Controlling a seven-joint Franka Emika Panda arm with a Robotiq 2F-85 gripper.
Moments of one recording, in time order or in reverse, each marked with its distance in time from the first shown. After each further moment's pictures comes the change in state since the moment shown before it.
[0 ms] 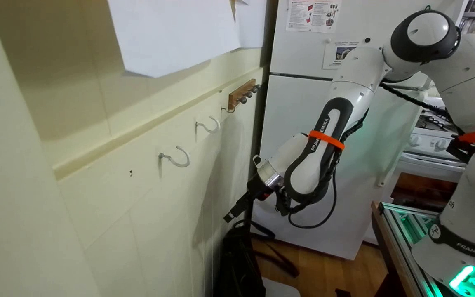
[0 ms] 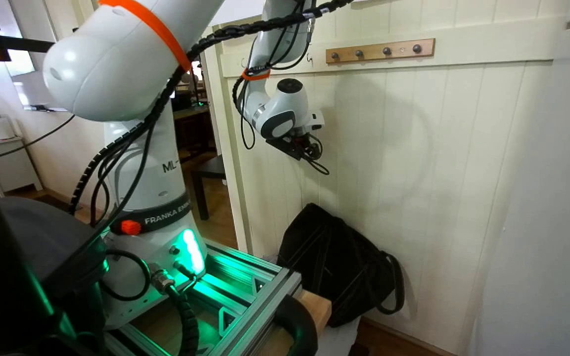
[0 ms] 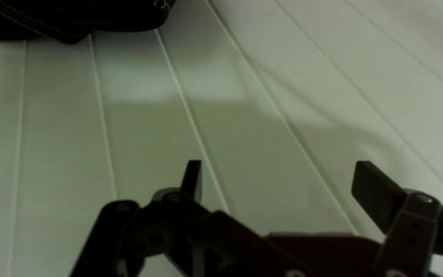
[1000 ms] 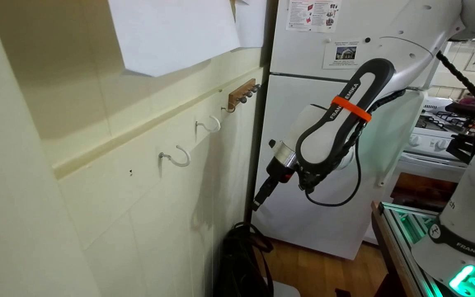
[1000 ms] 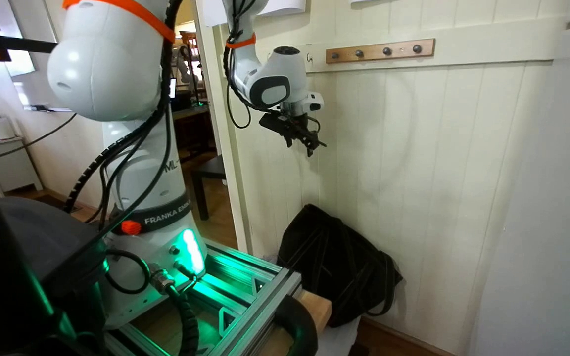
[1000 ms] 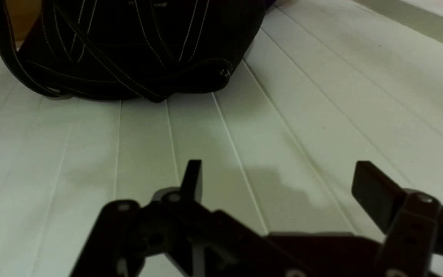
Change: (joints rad) arm 0.037 0.447 -0.024 -0.159 0.339 -0.394 -0.086
